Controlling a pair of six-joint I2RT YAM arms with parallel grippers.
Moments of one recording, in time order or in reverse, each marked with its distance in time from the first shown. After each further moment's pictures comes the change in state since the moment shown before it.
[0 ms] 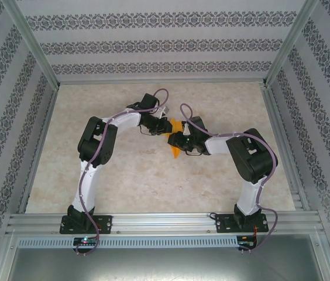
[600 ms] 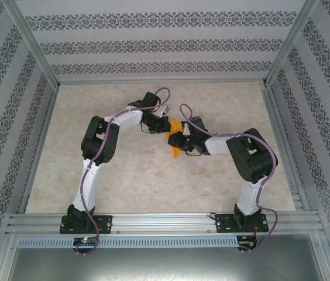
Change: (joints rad) left arm 0.003 0.067 0.109 -0.101 -0.067 0.068; right arm 0.000 -0.002 0.000 -0.004 0.000 -0.015
